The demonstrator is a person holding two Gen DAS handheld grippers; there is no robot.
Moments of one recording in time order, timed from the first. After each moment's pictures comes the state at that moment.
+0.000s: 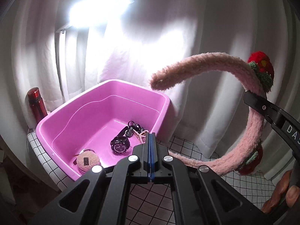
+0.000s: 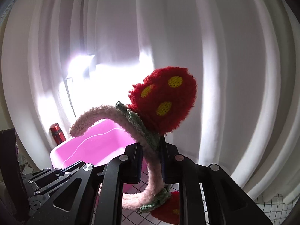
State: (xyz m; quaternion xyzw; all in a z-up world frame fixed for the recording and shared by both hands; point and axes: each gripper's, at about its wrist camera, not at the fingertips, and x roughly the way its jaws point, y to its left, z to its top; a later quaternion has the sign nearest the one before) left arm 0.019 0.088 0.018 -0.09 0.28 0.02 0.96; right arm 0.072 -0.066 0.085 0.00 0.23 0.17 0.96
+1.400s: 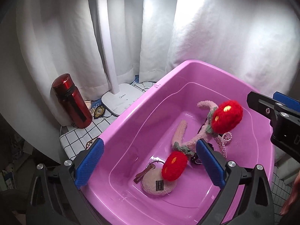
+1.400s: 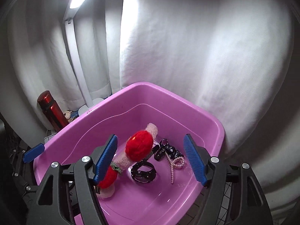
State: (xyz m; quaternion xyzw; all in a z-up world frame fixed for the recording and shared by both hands) left arm 0.125 0.238 -0.033 -0.06 0.40 0.16 0.90; right arm 0.214 0.125 0.019 -0.10 0.40 0.20 0.89
